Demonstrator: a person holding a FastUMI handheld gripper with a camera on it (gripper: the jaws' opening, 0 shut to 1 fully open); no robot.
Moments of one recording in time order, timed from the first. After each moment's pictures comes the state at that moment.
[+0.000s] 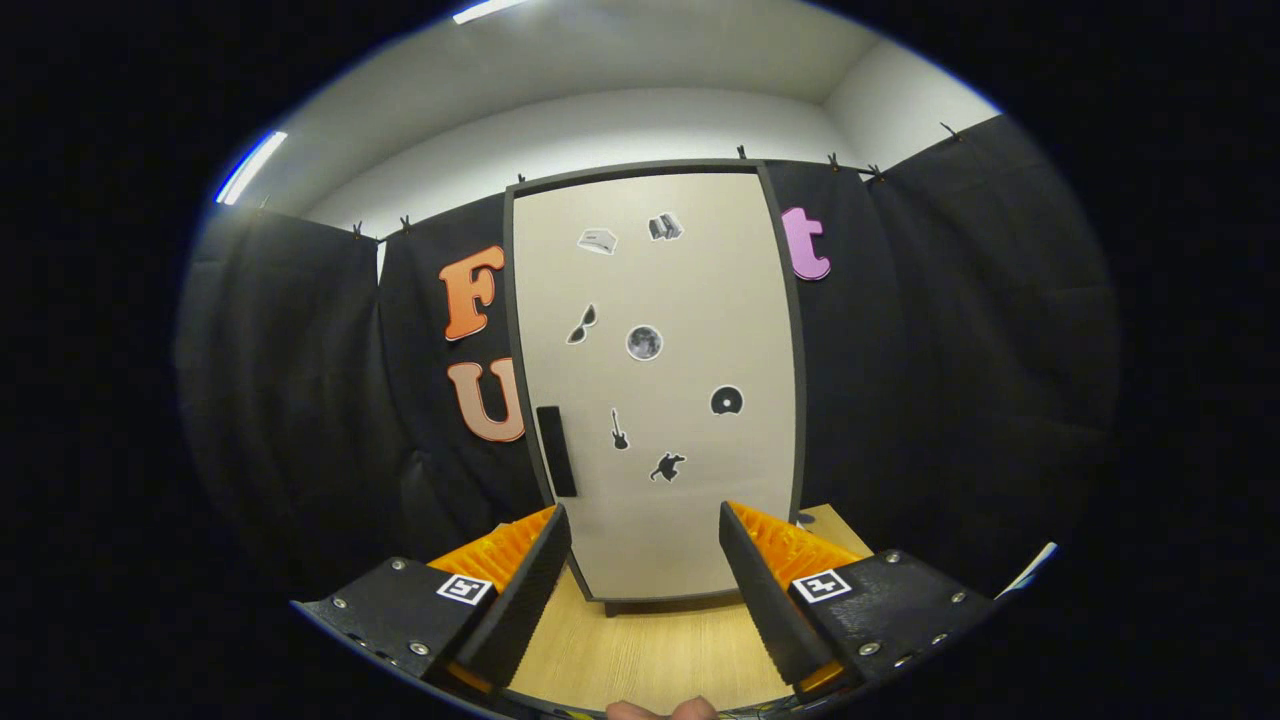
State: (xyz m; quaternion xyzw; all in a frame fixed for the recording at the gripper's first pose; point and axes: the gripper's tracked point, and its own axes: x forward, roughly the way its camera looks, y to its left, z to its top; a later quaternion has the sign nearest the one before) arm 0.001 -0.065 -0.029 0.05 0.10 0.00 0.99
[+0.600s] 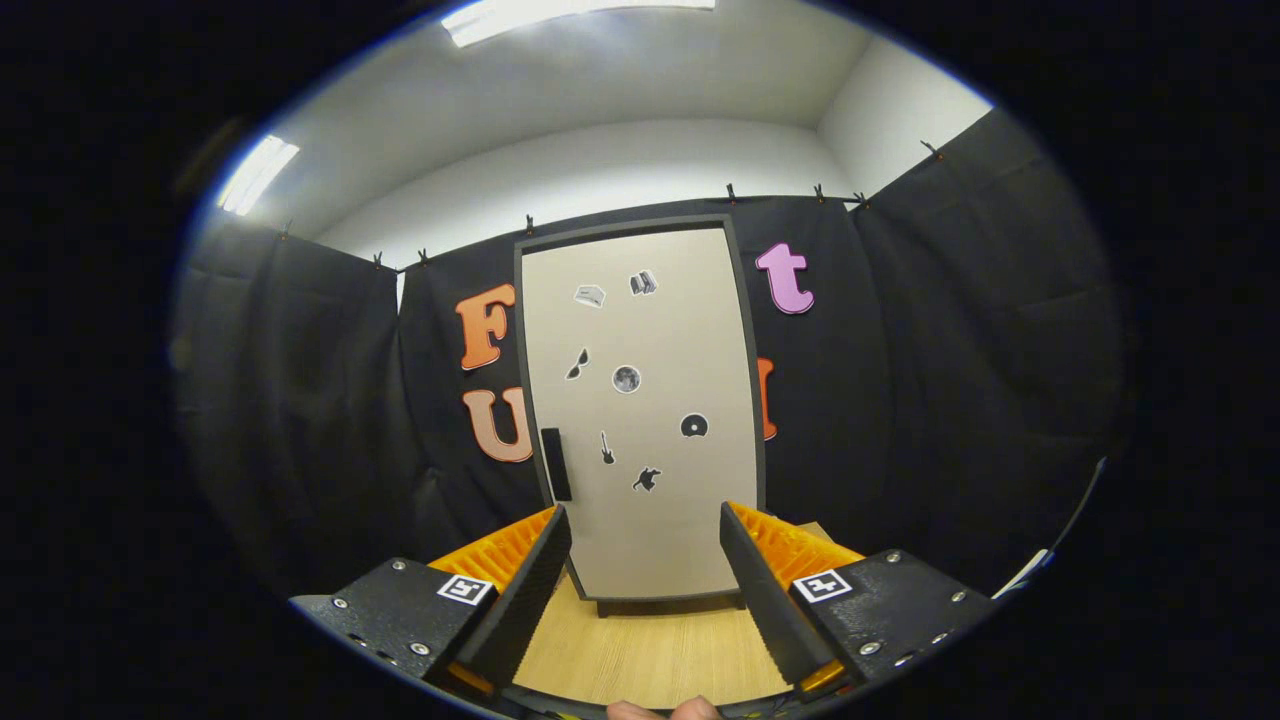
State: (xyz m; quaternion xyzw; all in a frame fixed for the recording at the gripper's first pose) arm -0.067 -0.099 0.003 0.03 0.04 0.01 1.00
